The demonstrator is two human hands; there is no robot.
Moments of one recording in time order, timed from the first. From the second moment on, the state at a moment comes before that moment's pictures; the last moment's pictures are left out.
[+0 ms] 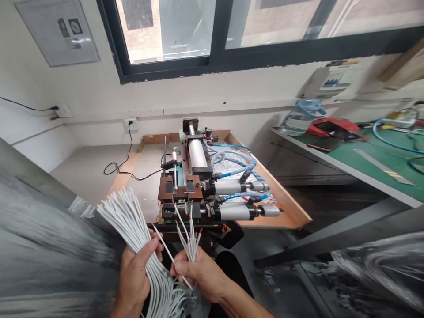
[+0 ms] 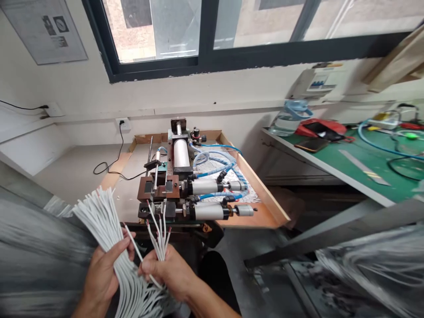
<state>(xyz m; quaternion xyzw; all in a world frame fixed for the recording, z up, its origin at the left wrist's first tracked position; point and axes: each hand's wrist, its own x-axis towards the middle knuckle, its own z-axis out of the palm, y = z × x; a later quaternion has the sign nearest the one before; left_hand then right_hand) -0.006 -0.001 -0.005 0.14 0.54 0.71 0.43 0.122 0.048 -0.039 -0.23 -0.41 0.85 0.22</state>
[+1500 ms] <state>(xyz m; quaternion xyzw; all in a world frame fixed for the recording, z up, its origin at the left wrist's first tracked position) -0.008 0.006 0.000 0.00 0.59 0.68 0.44 0.088 0.069 -0.023 -0.36 -0.19 0.78 0.47</state>
